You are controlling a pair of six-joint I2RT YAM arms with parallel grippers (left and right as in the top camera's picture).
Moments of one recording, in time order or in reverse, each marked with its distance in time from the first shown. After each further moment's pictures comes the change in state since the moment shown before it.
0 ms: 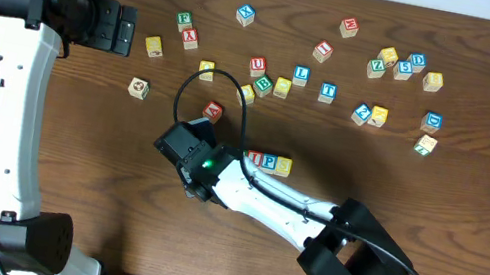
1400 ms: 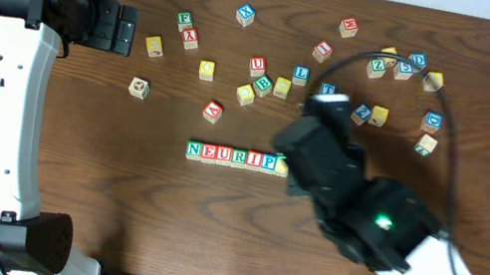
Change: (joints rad) left arm 0.000 0.000 0.000 0.000 0.000 0.000; right arm -0.181 -0.764 -0.009 -0.473 0.261 0.032
